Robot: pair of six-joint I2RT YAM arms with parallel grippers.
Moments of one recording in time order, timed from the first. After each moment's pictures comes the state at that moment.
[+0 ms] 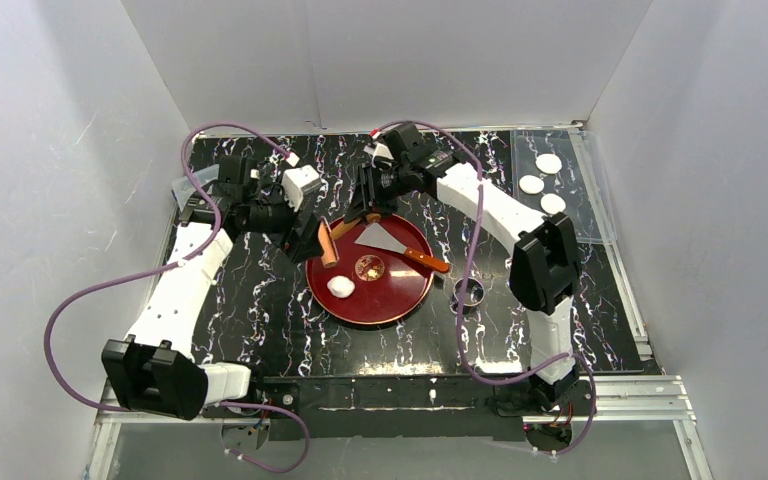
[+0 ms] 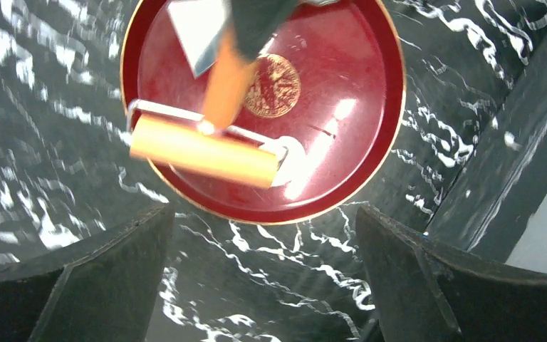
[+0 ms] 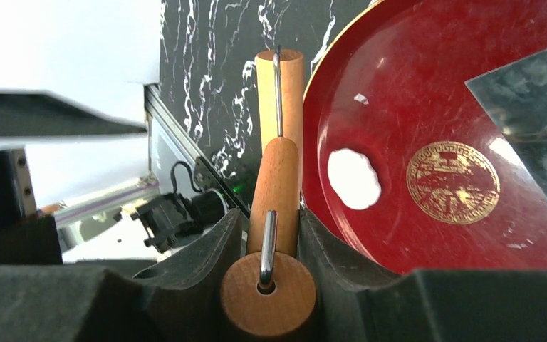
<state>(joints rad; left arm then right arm) -0.17 1.27 1.26 -0.98 0.68 0.59 0.70 2.03 1.86 -0.65 -0.62 0.67</state>
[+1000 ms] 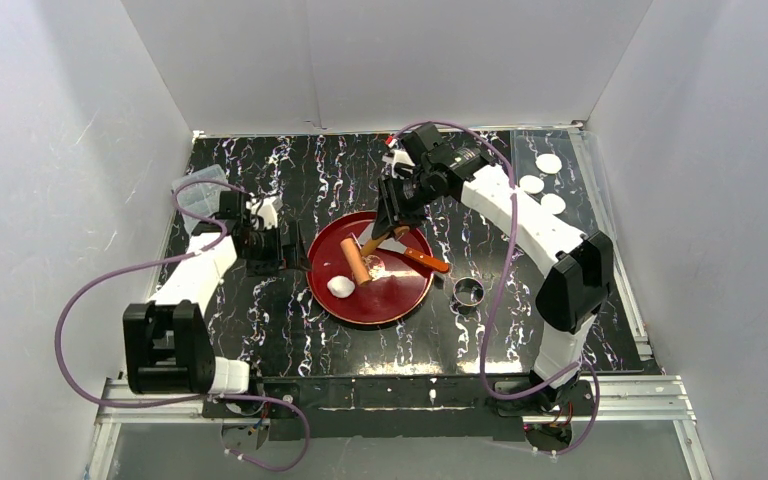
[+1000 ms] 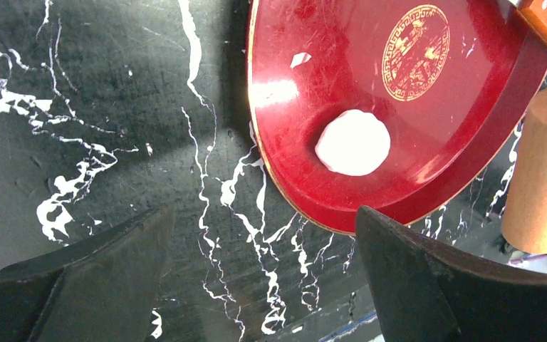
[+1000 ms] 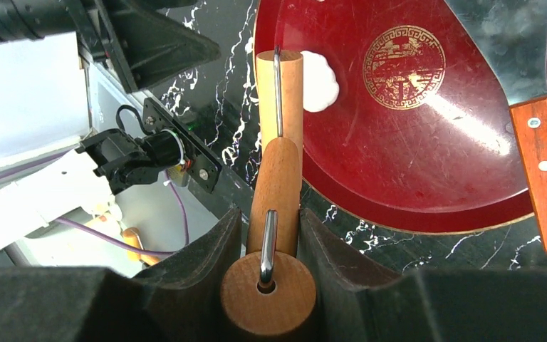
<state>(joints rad) -0.01 1.35 0.89 -0.72 0.44 -0.10 0.69 1.83 1.79 -0.95 -0.53 0.47</state>
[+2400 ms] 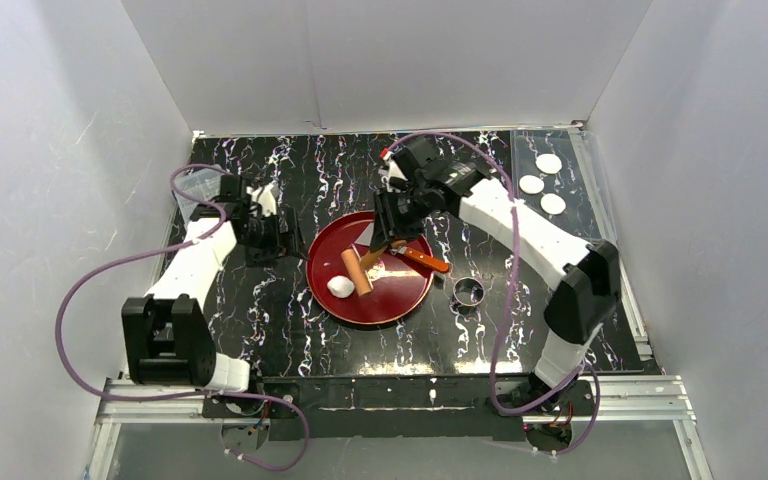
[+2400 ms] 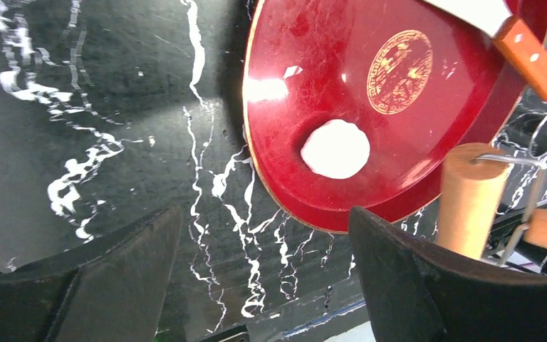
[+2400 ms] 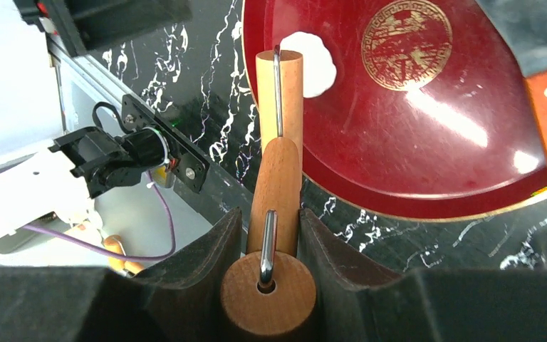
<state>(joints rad) 0.00 1.39 1.06 -0.86 0.40 -0.14 0.76 1.71 1.68 -0.93 -0.41 0.51</state>
